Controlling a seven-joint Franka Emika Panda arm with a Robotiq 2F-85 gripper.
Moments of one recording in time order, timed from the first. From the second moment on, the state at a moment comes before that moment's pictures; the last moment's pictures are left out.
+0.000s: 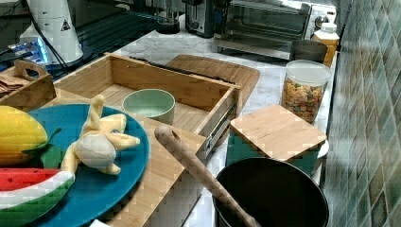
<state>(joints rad) 0.05 0.10 0.03 -2.08 -0.05 0.57 -0.63</state>
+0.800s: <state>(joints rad) 0.05 0.11 0.04 -2.36 -0.20 0.83 -0.66</state>
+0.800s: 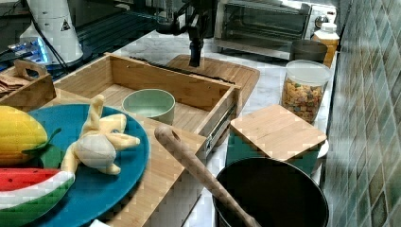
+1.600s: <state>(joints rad) 0.03 0.15 0.03 -2.38 -0.19 0.92 -0.69</state>
